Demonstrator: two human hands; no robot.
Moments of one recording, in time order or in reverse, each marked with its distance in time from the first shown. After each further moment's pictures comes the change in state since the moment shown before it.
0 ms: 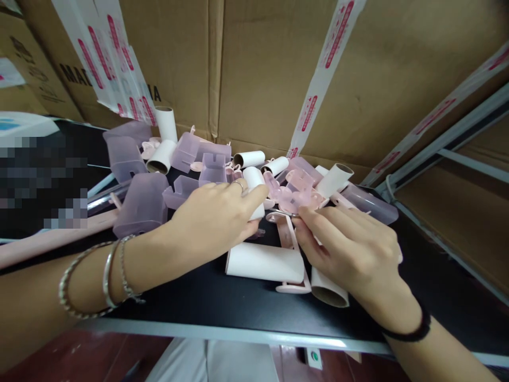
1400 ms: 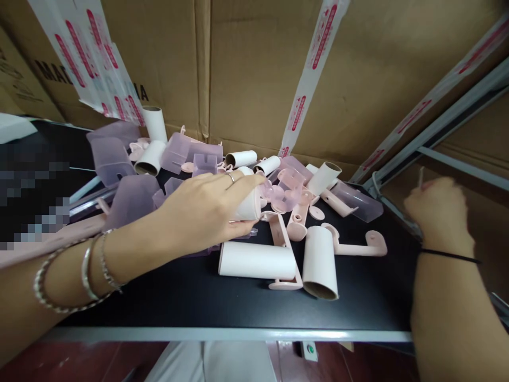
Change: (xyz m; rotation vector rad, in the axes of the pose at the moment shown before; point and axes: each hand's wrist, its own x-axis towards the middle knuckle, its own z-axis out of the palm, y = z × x) left_hand 0.003 -0.018 0.000 -0.277 0.085 0.084; right_hand -0.106 0.207 0.027 -0.363 -0.047 0.849
